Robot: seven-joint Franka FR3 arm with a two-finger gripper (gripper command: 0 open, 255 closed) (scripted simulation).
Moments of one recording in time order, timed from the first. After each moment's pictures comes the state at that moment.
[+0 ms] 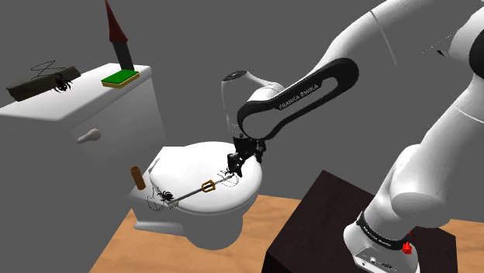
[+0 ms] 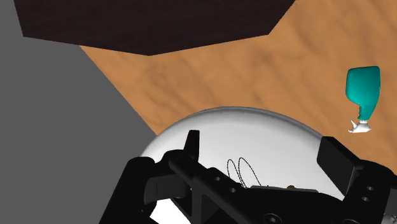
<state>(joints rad) 0.02 -0.07 0.31 -2.36 -0.02 2.12 0.52</state>
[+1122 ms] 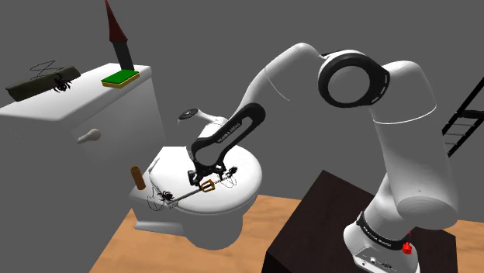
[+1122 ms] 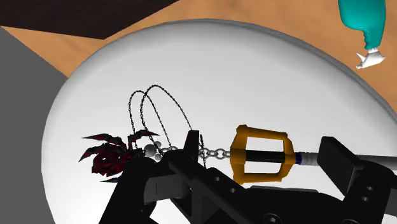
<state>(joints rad) 0.13 0.61 0.24 -1.82 -0.23 2.25 0.91</state>
